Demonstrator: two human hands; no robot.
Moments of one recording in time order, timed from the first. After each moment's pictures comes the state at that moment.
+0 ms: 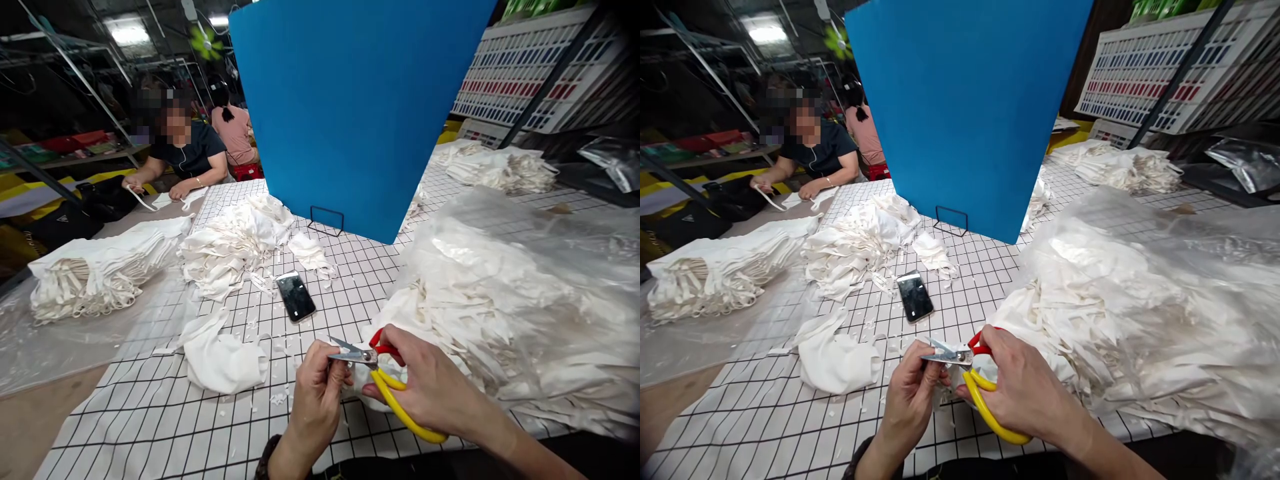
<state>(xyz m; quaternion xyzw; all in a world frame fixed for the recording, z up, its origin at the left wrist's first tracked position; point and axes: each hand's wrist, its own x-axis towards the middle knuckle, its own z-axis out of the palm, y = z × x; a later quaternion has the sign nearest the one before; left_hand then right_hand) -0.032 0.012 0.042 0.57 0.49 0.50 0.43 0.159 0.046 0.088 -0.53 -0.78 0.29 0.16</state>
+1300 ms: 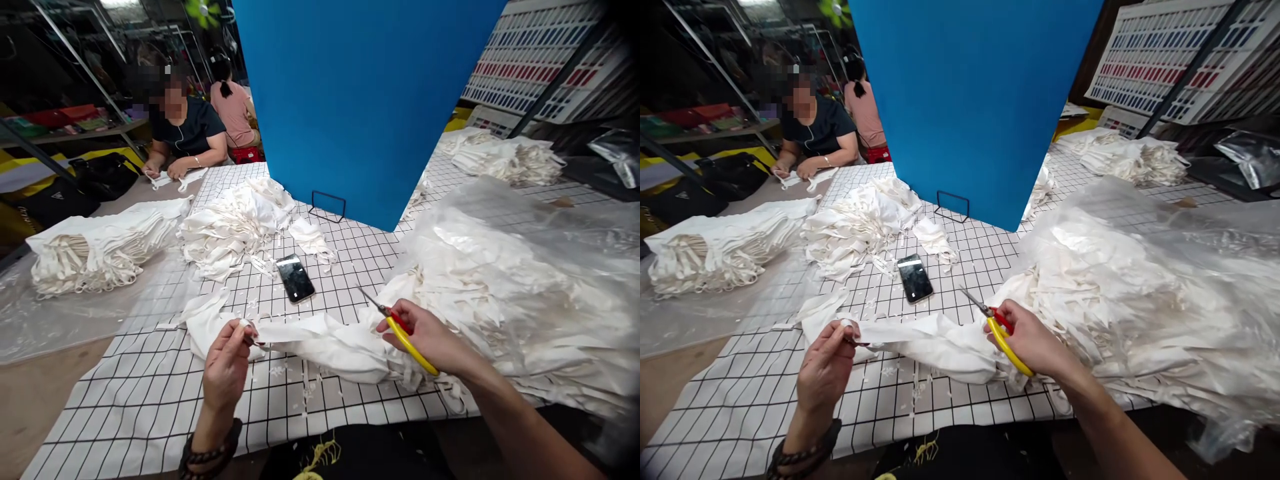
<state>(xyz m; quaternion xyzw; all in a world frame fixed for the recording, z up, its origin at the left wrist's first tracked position) -0.150 0.005 0.030 0.36 0.54 0.64 0.42 0.191 0.068 0.052 -0.57 -0.59 0.52 0.22</state>
